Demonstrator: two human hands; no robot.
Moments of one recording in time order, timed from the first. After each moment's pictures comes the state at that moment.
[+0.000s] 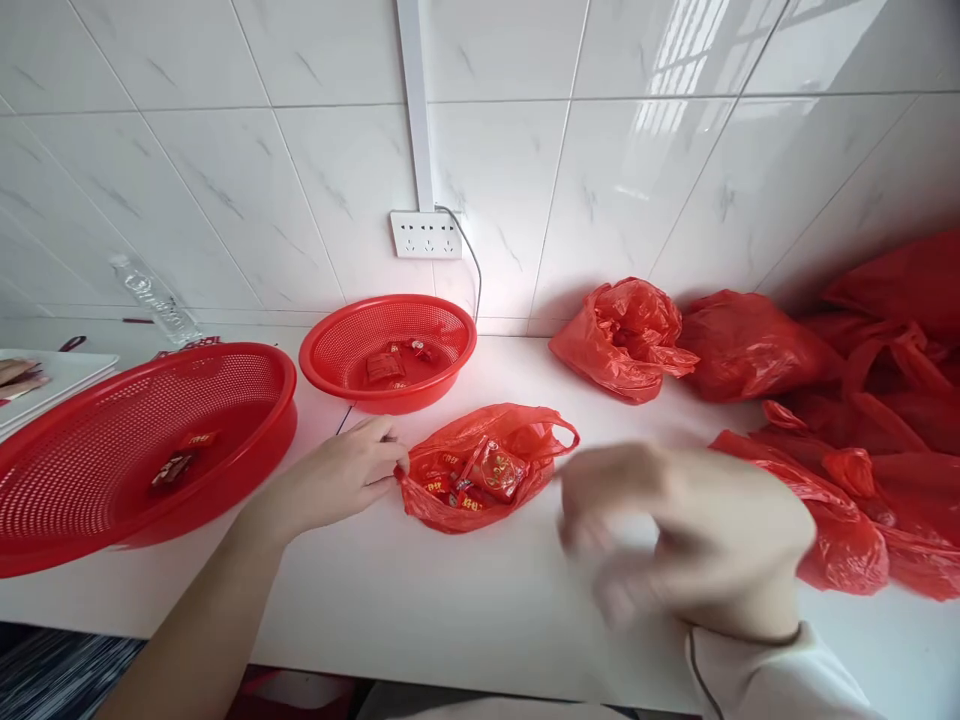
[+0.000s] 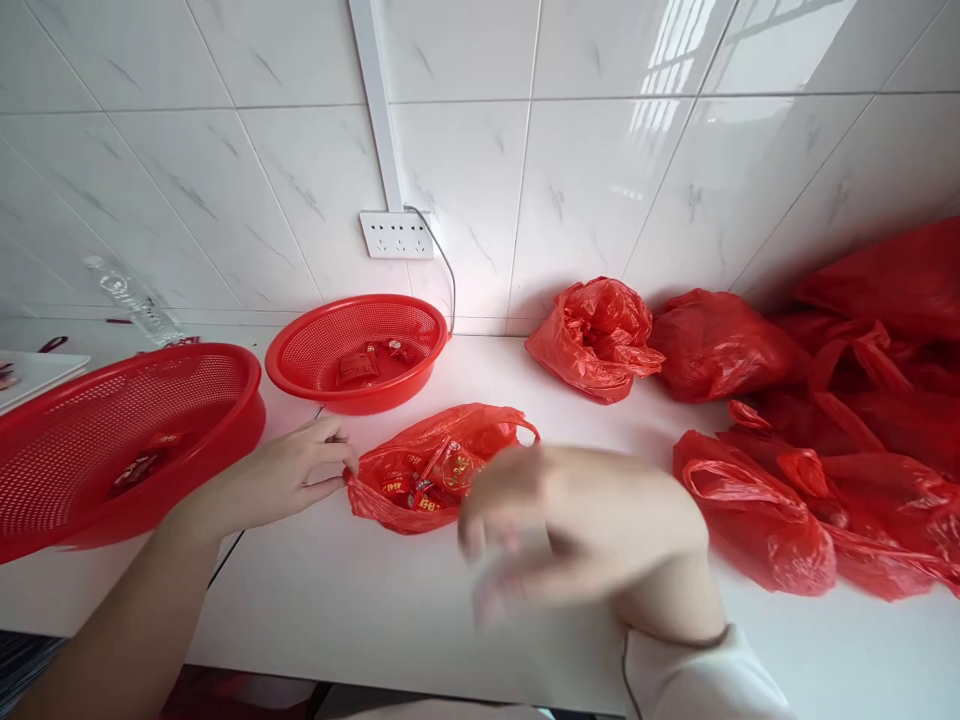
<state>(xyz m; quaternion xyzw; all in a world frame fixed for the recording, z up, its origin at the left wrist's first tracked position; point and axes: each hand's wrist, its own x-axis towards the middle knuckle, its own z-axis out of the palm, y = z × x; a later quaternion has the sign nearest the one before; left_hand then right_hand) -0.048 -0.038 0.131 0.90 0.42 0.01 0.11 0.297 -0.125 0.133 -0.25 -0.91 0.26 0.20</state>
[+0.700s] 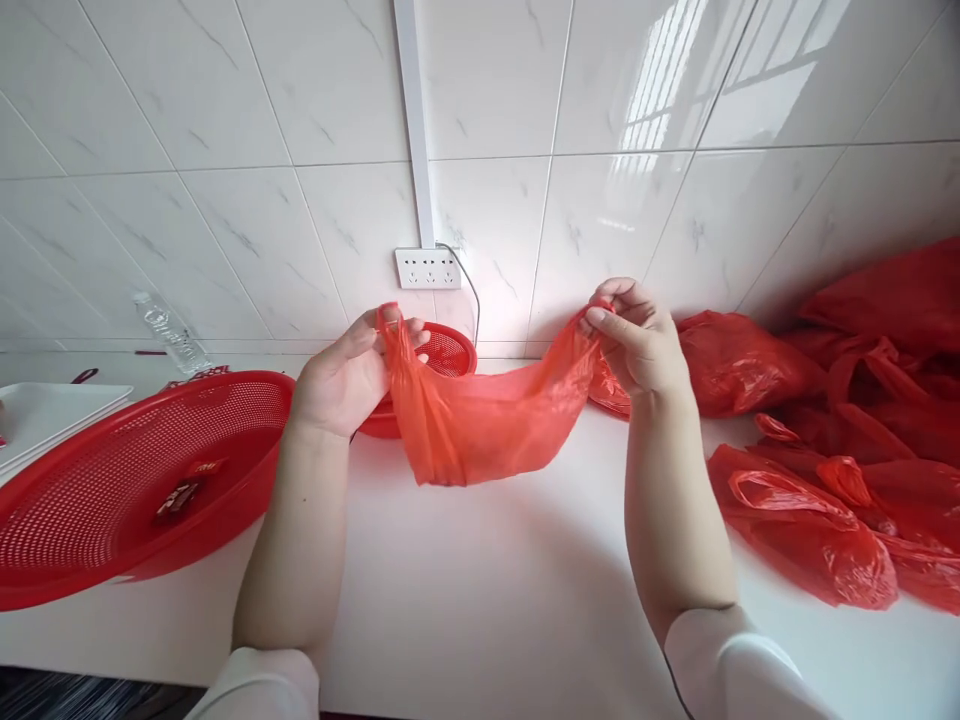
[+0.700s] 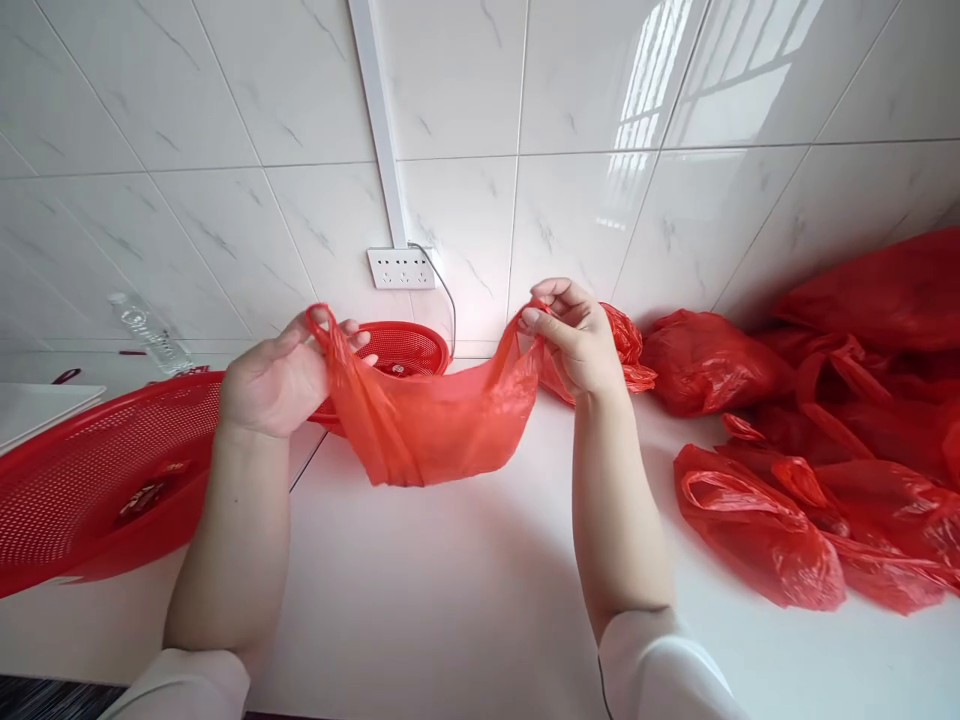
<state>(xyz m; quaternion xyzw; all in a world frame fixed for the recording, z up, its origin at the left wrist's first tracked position) -0.018 0.026 0.187 0.69 0.24 0.51 0.46 0.308 0.018 0.165 -0.29 -0.60 0.29 0.69</state>
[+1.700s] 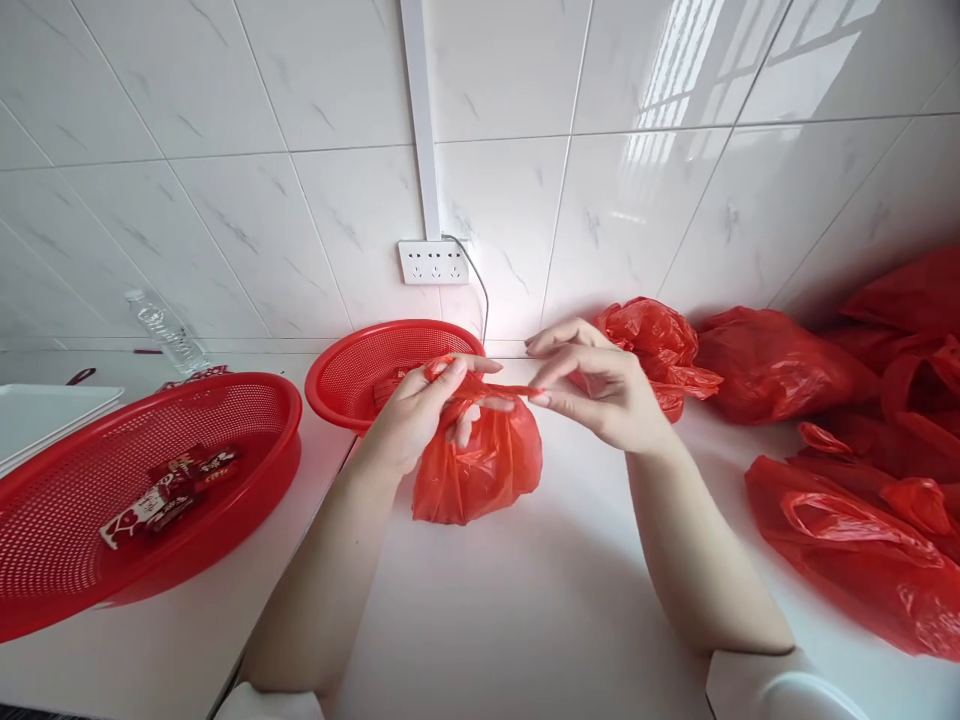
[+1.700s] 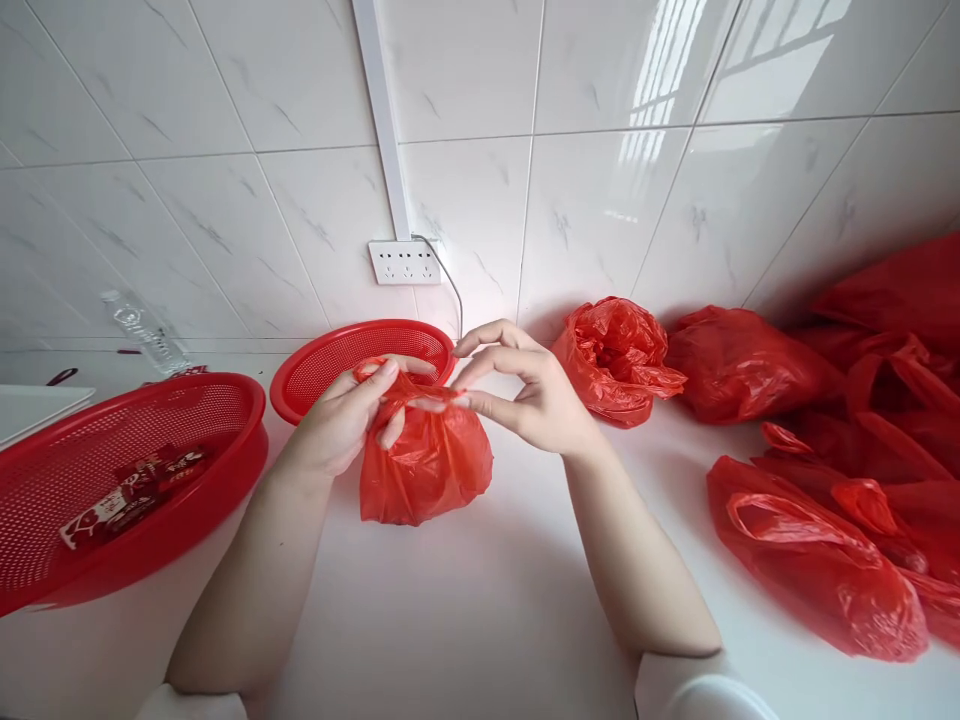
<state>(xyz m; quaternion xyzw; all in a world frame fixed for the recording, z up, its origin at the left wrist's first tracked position) 0.035 0.011 0.159 0.66 0.33 0.41 0.53 0.253 0.002 0.152 -0.23 -0.79 0.16 0.54</state>
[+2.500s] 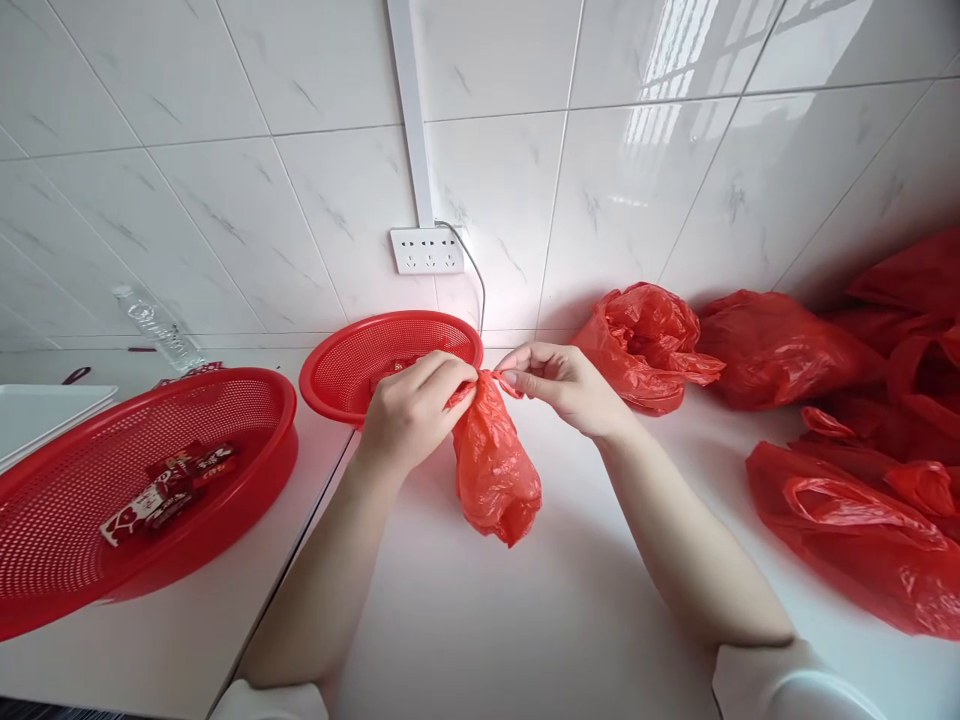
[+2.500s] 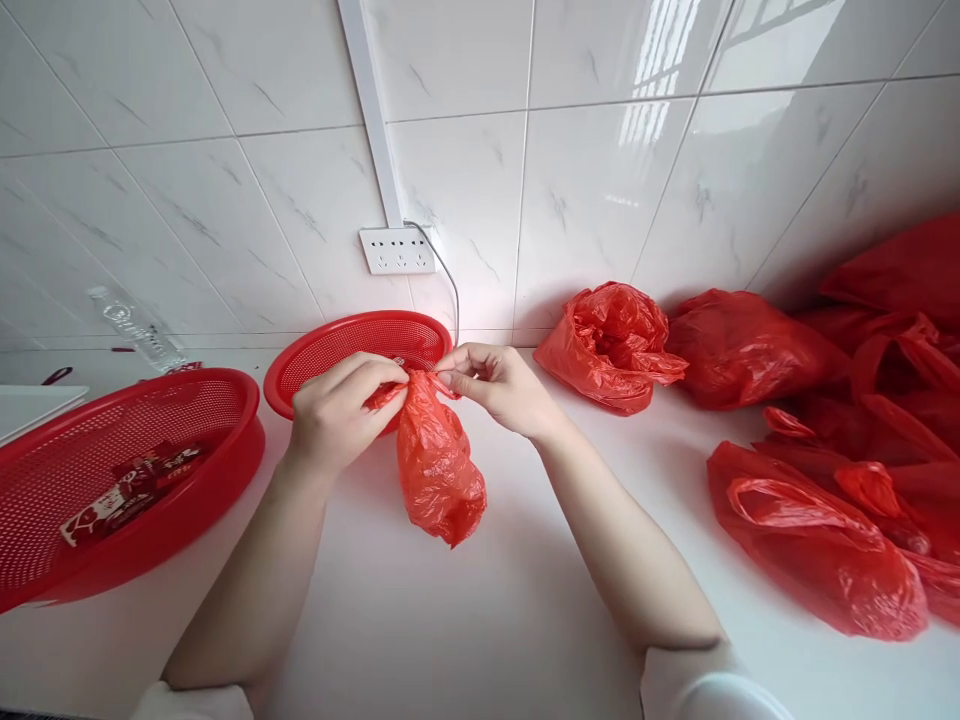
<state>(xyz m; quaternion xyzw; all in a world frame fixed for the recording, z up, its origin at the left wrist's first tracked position) 0.030 0.023 0.141 0.84 0.29 0.42 -0.16 0.239 0.023 0.128 -0.29 -0.67 0.46 0.51</state>
